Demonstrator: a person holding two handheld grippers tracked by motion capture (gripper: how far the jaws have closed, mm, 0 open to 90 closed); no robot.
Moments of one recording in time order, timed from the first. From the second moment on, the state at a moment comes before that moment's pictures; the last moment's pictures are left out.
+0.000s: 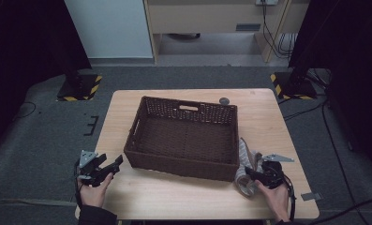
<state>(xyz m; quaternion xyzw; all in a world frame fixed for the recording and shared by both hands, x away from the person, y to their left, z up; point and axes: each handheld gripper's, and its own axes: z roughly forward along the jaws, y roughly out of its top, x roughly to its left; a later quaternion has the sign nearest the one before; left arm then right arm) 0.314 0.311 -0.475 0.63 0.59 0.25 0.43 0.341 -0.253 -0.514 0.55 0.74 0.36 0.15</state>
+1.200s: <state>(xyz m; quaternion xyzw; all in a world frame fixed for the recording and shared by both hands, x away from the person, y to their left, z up) 0.326 0.315 -0.457 0.61 0.59 0.26 0.46 0.354 -0.286 -0.503 0.58 0.72 0.30 0.24</state>
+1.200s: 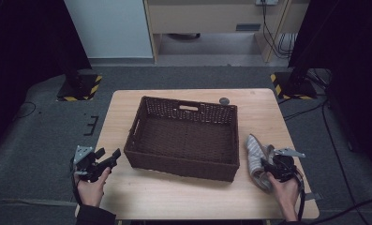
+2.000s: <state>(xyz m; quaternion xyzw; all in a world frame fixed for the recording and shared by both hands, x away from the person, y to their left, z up) 0.378 0.280 -0.454 0.68 0.55 0.24 0.42 0.348 -0.249 -0.435 0.48 0.71 0.47 0.22</state>
